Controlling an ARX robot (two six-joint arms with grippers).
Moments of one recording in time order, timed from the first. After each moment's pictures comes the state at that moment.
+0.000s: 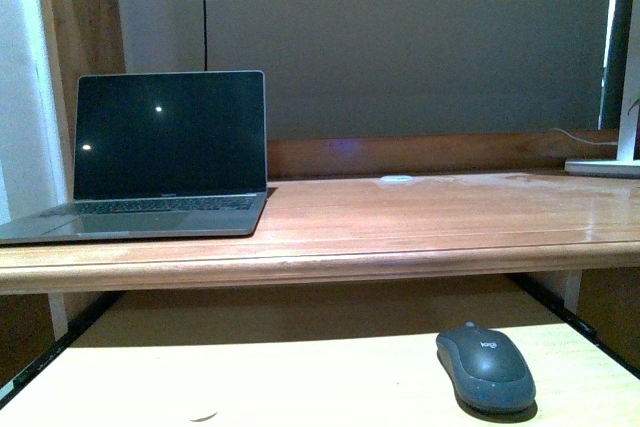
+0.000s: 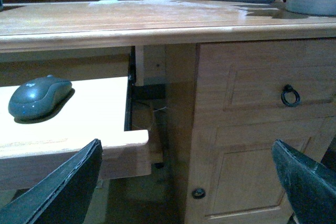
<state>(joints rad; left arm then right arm) -0.20 0.13 0.14 -0.02 -0.19 -0.02 0.00 0.00 0.02 0.00 0.00 0.00</state>
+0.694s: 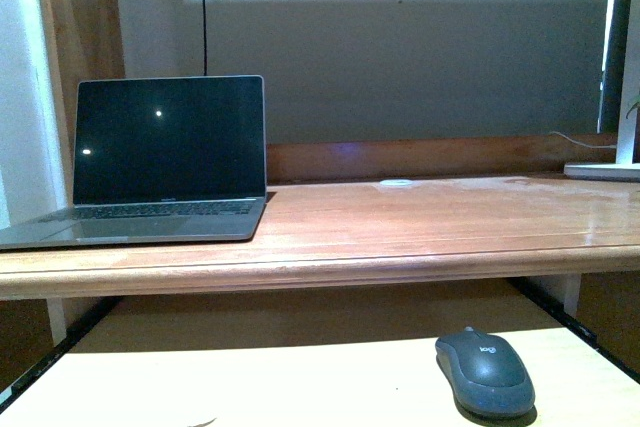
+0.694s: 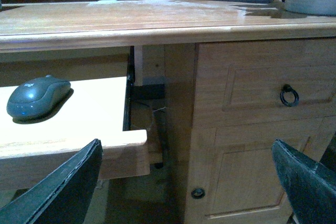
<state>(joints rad) -0.01 0.04 0.05 -0.01 0.00 -0.01 0.00 0.00 0.02 0.00 0.00 0.00</state>
